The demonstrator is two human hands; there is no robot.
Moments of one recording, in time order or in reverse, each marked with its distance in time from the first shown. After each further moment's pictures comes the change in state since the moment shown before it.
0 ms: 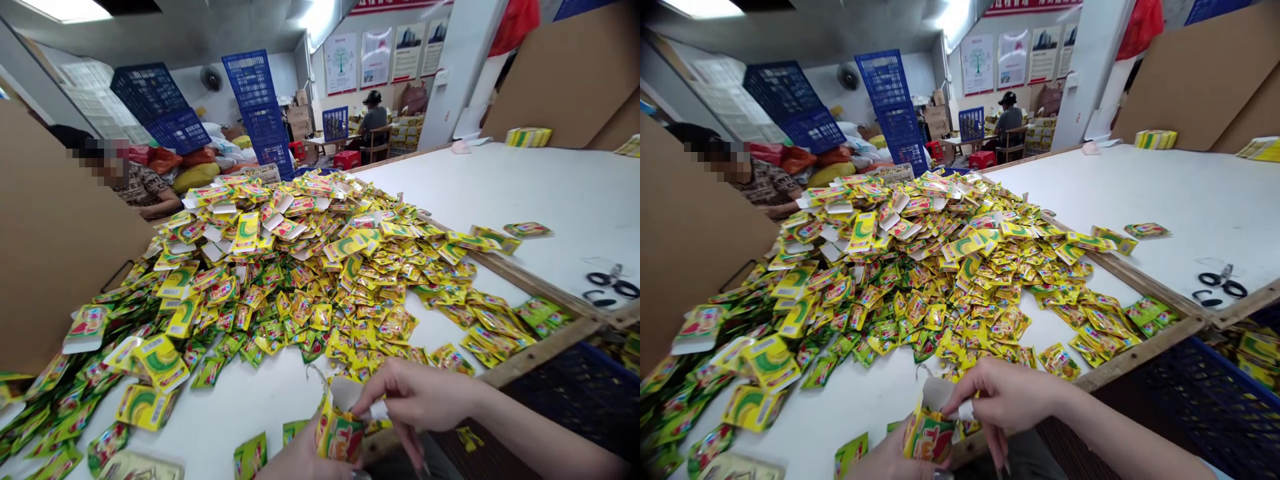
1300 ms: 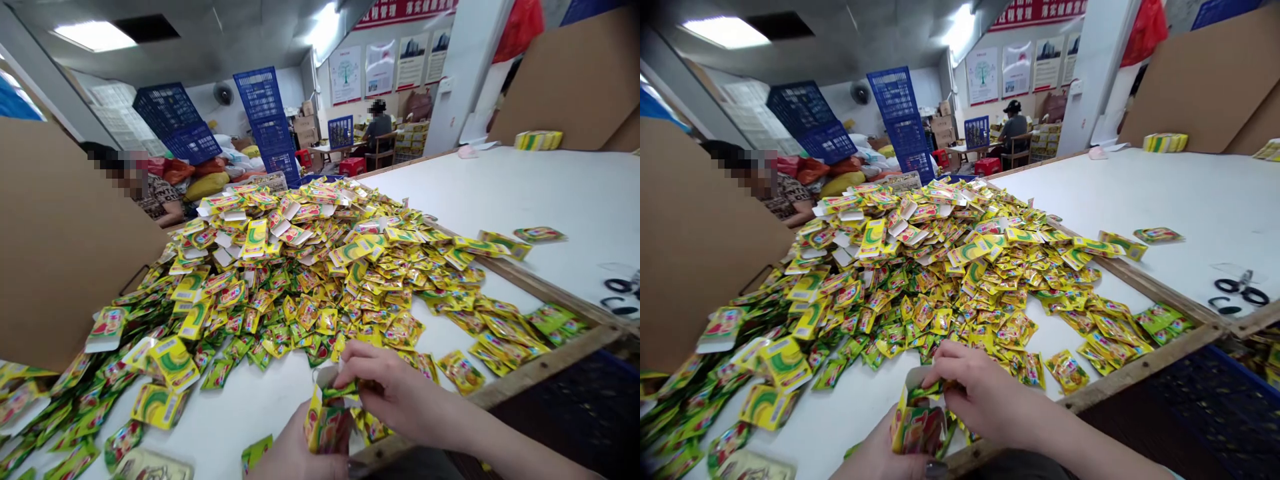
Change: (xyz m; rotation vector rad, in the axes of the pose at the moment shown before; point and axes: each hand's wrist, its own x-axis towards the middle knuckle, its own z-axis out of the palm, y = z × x) left_hand -0.011 0.030 0.006 0.019 0.077 0.255; right_hand 0.012 -0.026 0.019 -0.654 0.501 -0.616
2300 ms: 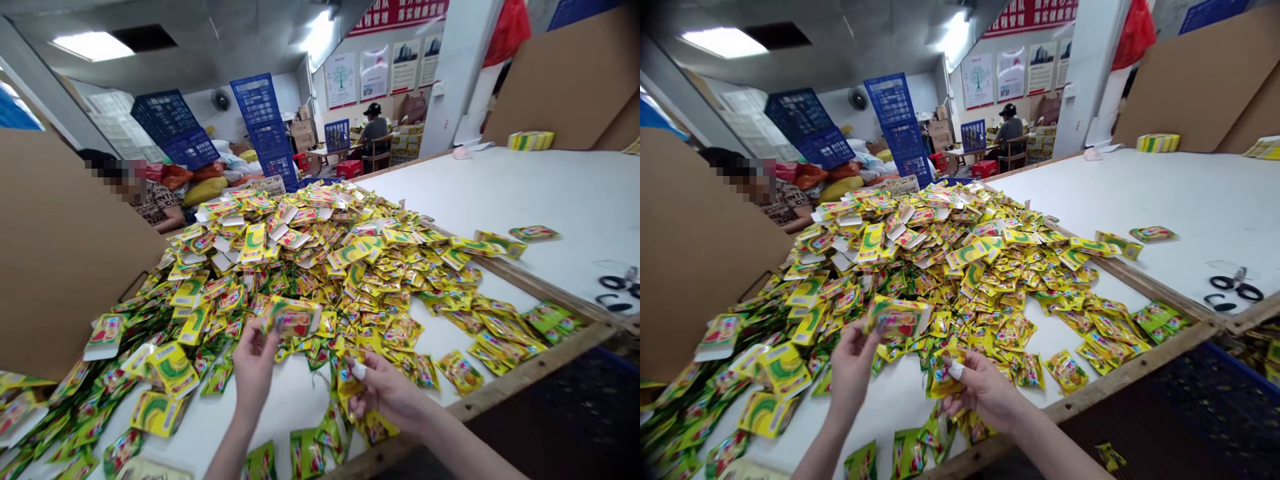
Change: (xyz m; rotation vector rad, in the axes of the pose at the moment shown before) left_hand 0.033 0.018 -0.083 0.734 0.969 0.501; right_hand -0.005 0.056 0.053 1.341 0.224 0.540
